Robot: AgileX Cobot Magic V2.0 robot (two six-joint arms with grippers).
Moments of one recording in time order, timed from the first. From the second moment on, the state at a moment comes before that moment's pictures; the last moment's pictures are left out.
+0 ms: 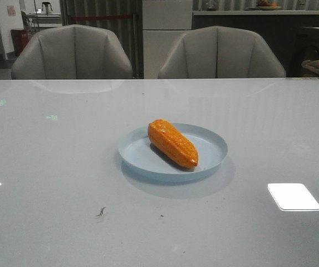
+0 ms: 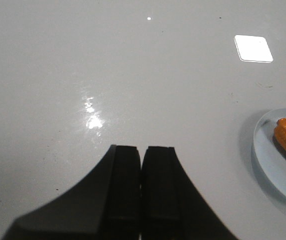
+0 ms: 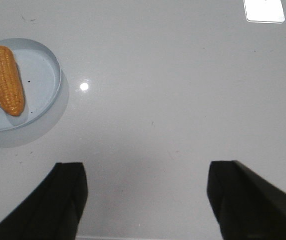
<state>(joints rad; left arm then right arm) -0.02 1.01 -0.92 -0.21 0.60 0.14 0.01 0.77 -0.91 0.01 0.91 0.02</state>
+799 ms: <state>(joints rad) -0.05 0.55 -0.64 -0.14 0.29 0.14 0.01 0.77 -0.91 0.01 0.91 0.02</state>
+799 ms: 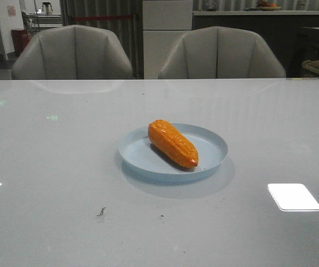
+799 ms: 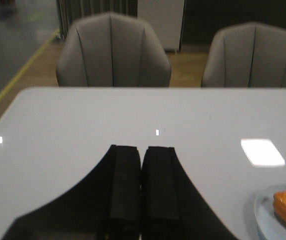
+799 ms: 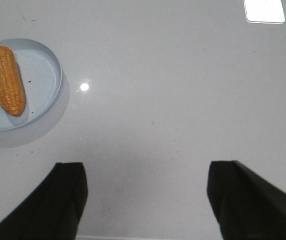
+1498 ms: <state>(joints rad) -0.05 -0.01 0.00 -0.03 -0.05 0.14 0.01 0.77 -0.91 0.01 0.91 0.02</state>
